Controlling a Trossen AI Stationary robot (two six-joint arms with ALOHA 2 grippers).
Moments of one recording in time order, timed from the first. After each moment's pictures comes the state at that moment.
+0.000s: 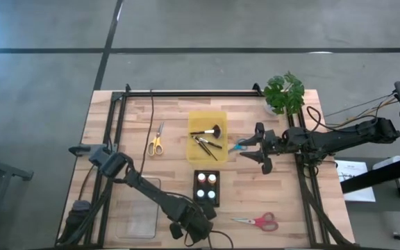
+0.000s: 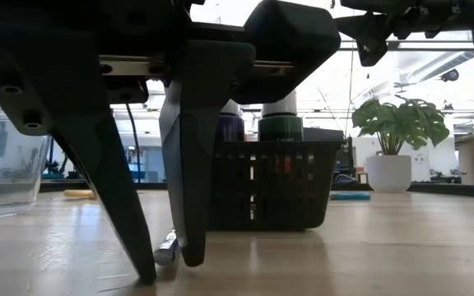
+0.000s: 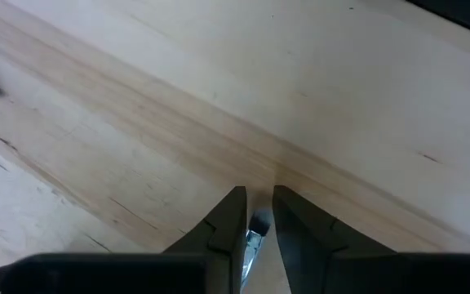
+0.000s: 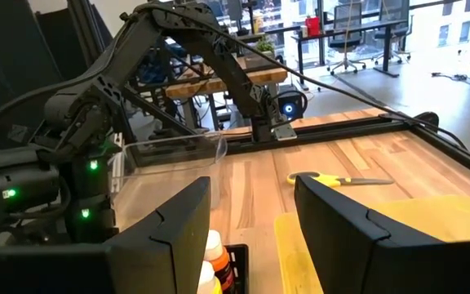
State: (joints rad) left arm -0.55 2.29 1.70 -0.68 -0.01 0.55; right arm 0.11 0.84 0.40 0.39 0.05 0.21
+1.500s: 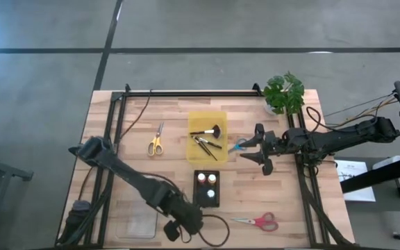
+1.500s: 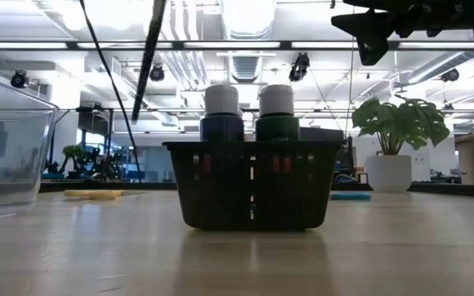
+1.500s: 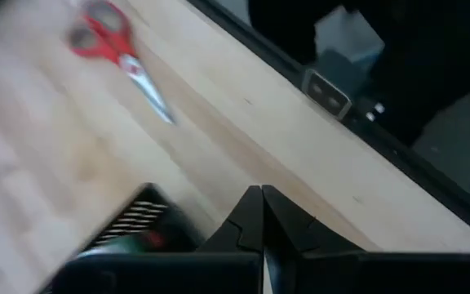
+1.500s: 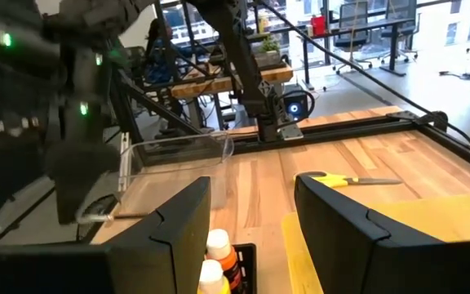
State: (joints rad) left arm -0.54 1.96 1.69 -0.72 -0.02 0.30; right arm 0.13 0.84 0.40 0.40 0.05 0.22
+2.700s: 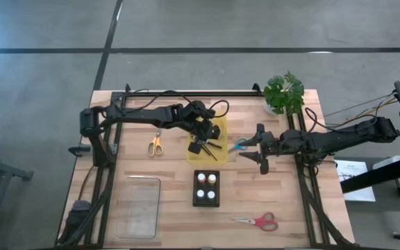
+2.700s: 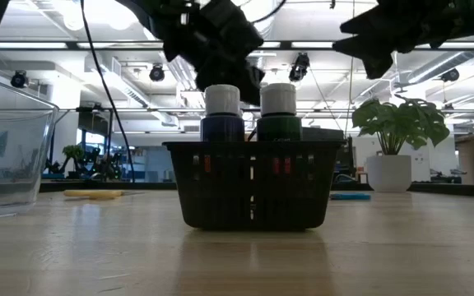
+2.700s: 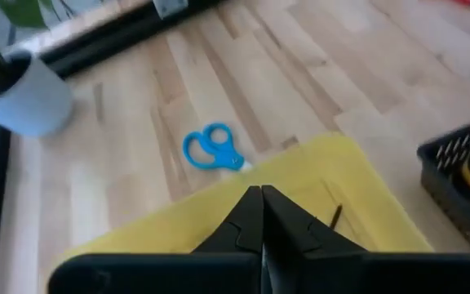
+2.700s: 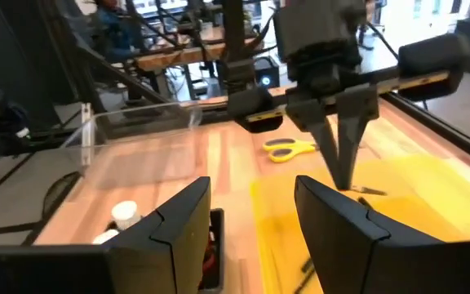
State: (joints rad) left arm 0.24 1.81 1.29 -0.21 0.33 0.60; right arm 0.13 0.84 0.39 0.29 0.13 0.21
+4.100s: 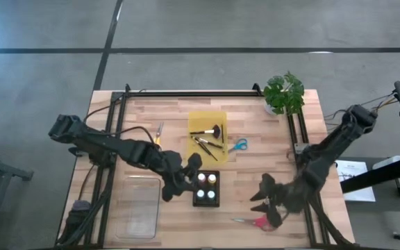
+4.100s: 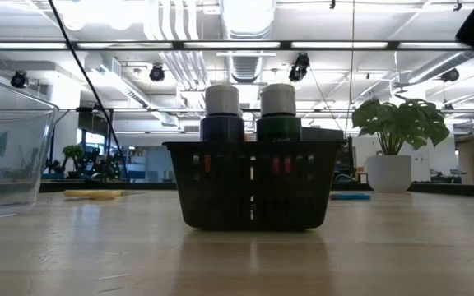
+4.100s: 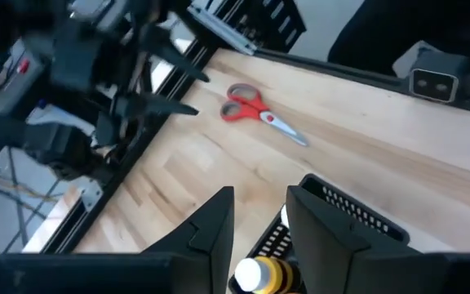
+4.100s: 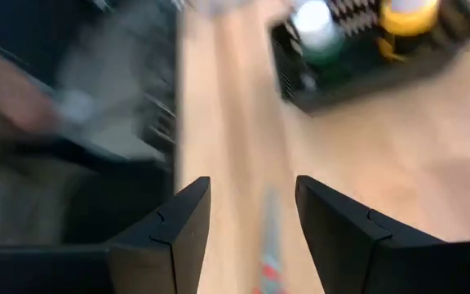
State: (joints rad) left arm -0.30 1.52 1.24 -0.31 0.10 0.74; right arm 0.82 1.24 0.75 -0.23 0.40 0.98
